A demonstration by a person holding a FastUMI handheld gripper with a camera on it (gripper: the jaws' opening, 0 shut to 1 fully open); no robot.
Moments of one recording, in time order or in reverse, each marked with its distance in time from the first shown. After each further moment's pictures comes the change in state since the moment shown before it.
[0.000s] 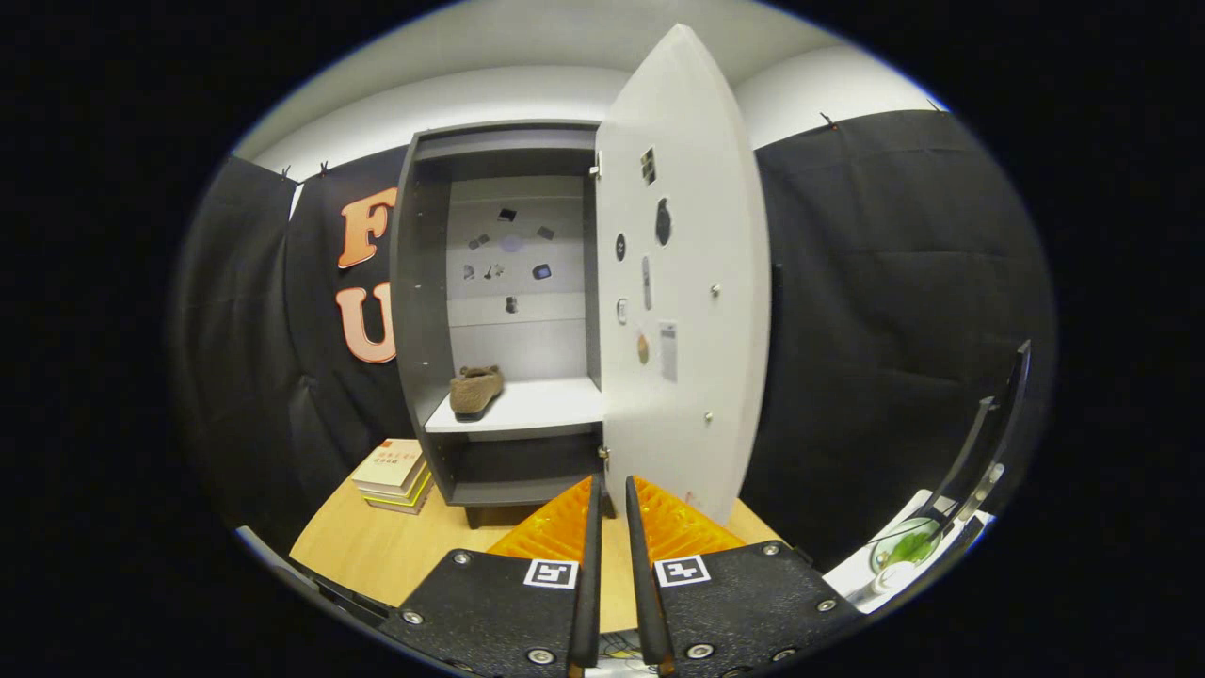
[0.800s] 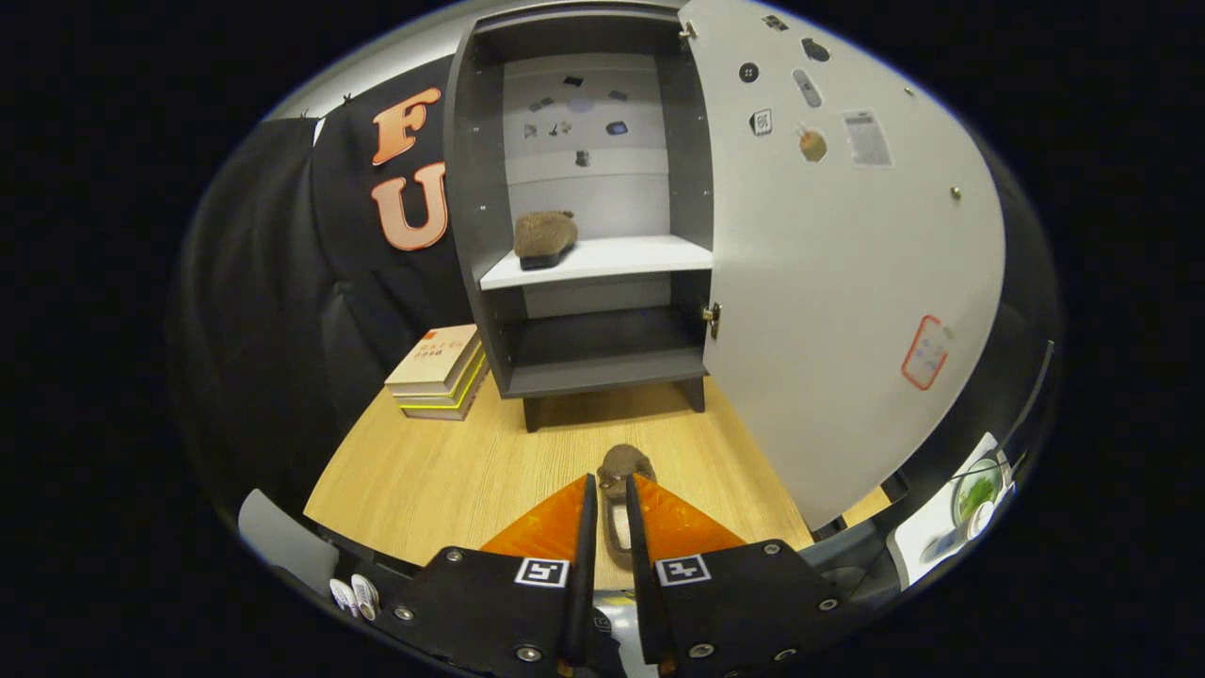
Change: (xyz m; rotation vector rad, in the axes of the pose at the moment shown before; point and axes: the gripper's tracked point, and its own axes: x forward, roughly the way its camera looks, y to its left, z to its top) arm 0.060 0.104 -0.170 -0.037 0.373 0.159
